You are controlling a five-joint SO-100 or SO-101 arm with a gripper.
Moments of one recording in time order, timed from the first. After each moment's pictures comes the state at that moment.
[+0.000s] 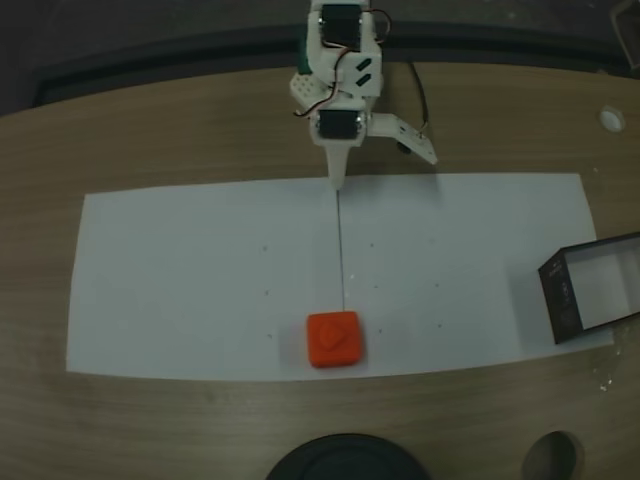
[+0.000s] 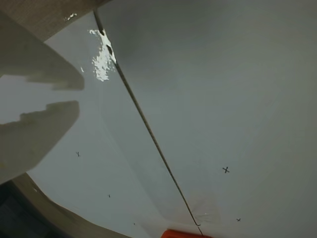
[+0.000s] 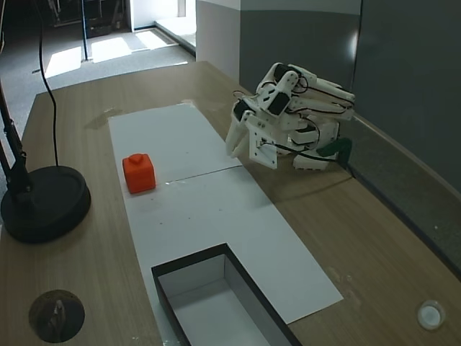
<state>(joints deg) 5.7 197.8 175.5 73.2 1.4</state>
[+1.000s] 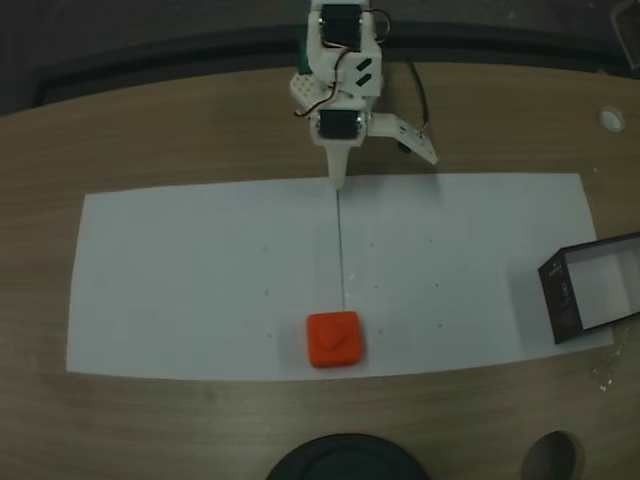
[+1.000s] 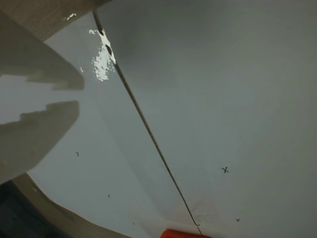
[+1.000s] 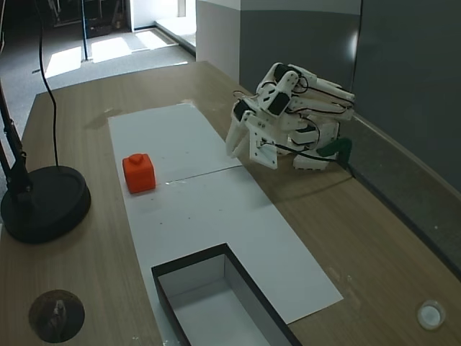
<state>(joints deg) 5.6 197.8 175.5 73.2 1.4</state>
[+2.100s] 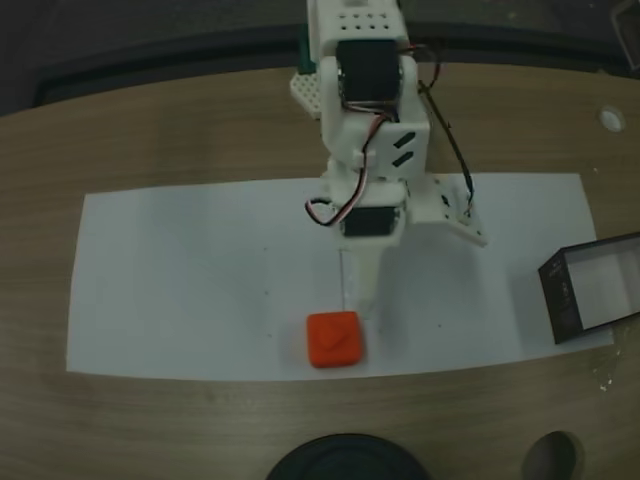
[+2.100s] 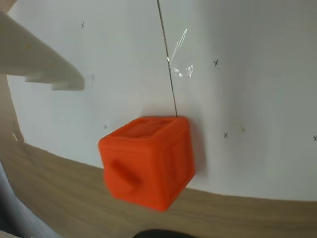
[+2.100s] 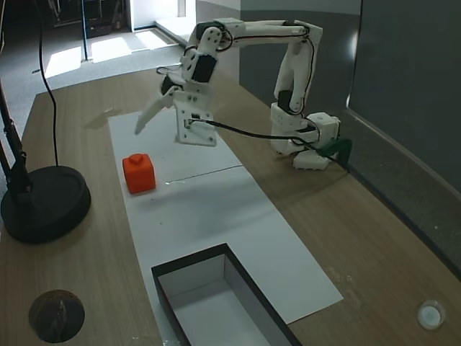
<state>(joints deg) 0.3 96.8 94.3 70.8 1.4</state>
